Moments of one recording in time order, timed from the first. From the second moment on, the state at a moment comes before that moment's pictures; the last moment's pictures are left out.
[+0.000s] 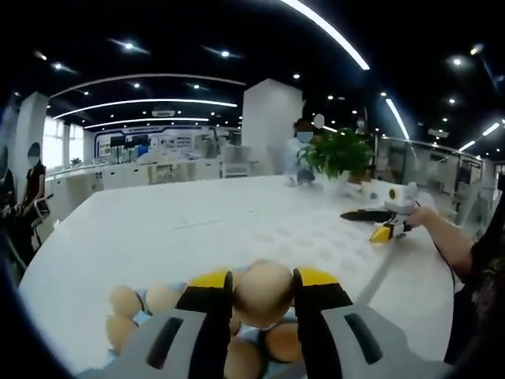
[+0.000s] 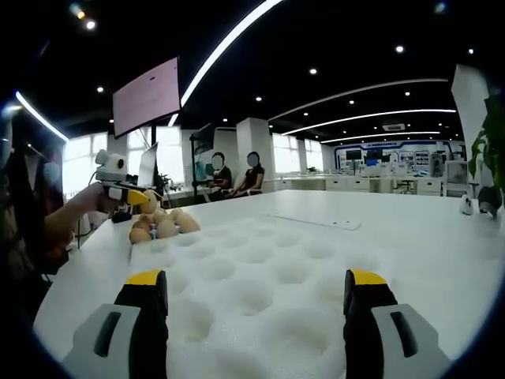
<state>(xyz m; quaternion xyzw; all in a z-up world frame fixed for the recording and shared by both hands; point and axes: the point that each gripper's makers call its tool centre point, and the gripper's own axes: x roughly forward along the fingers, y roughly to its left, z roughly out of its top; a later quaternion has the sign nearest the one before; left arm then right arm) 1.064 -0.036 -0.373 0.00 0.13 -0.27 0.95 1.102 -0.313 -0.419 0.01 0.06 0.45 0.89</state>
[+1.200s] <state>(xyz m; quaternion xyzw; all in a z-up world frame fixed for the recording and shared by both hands) 1.051 0.038 -0.377 -0.02 0.12 -0.20 0.97 1.102 -0.311 -0.419 0.01 0.06 0.45 0.89</state>
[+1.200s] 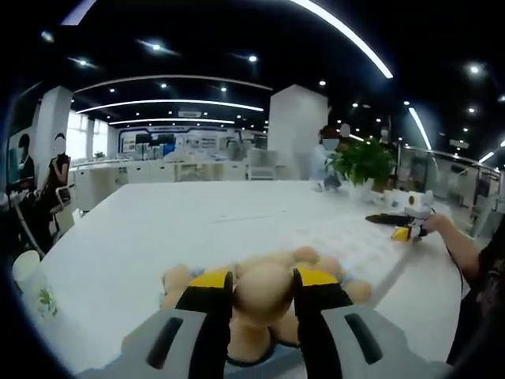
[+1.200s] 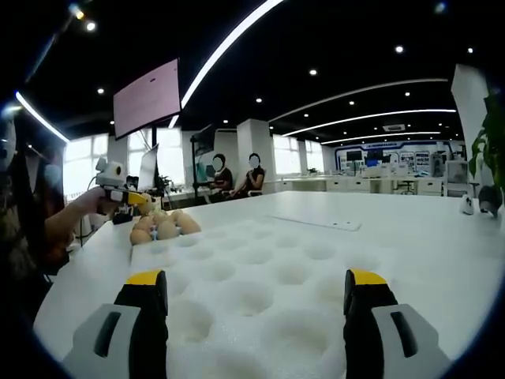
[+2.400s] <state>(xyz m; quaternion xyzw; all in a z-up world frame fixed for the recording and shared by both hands) 1.045 0.097 -0.420 -0.11 0.13 -0.11 0.98 1.102 -0.313 -0.418 0.01 0.06 0.45 0.89</state>
